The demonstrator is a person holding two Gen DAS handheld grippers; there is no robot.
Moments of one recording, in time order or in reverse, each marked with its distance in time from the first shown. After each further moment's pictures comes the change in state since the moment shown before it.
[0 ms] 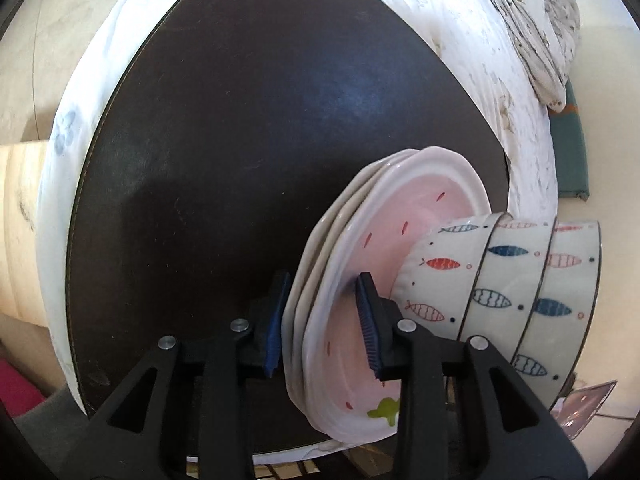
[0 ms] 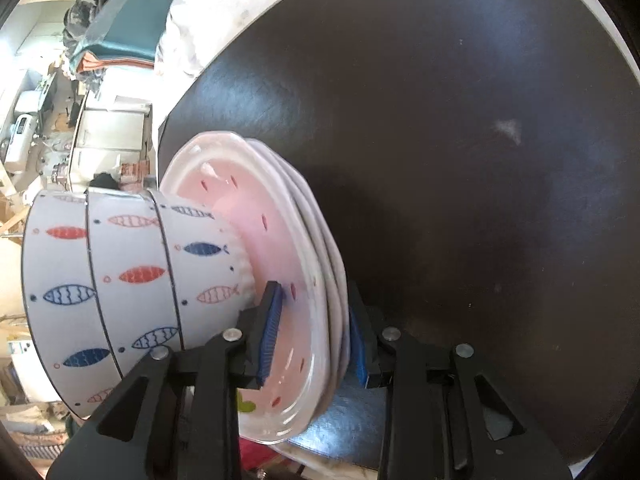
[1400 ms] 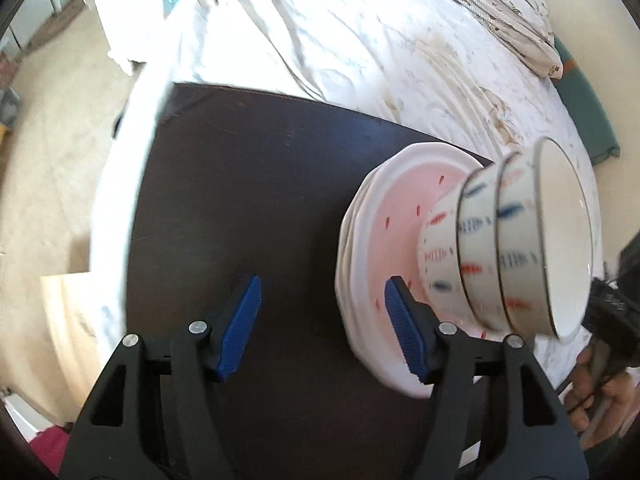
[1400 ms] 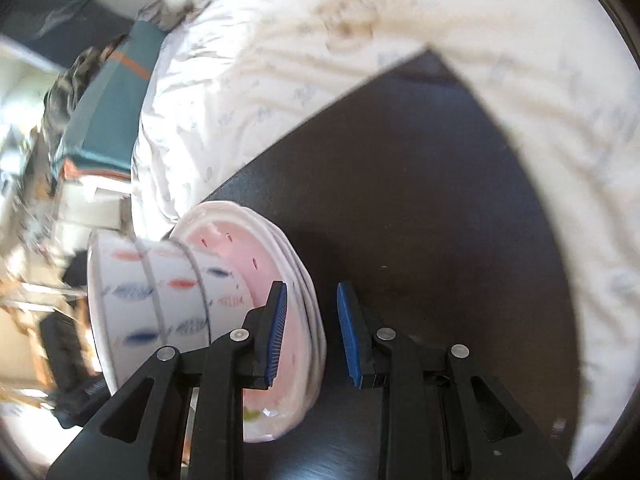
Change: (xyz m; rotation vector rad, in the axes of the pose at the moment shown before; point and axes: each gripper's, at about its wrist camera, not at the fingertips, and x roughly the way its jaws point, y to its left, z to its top) left arm -0.025 -0.077 0.037 0.265 -0.209 0.240; right arm -0.076 0.007 0.069 0.031 -0.296 -0.163
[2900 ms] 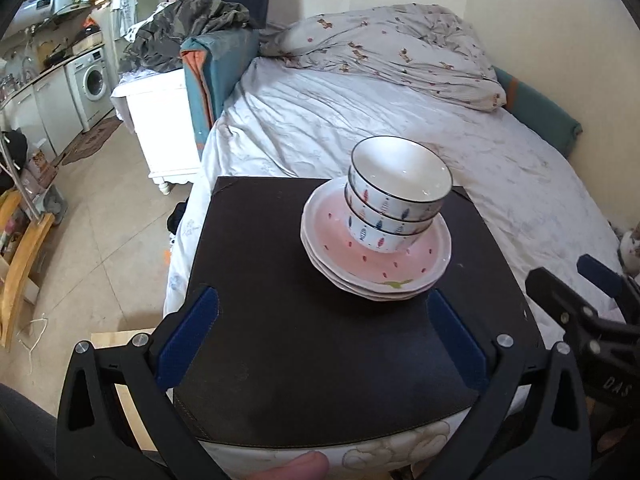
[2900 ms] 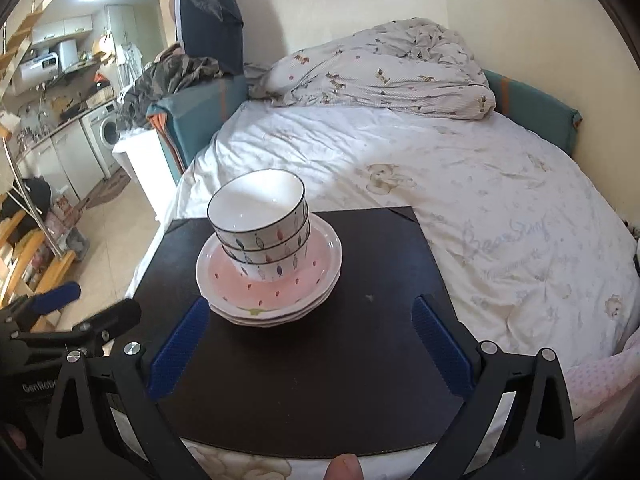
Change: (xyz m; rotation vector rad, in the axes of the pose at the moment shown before) left arm -0.115 -0.059 -0.155 0.184 -0.479 0.113; right arm -0.126 0.084 -0.194 -0.468 -0.528 -0.232
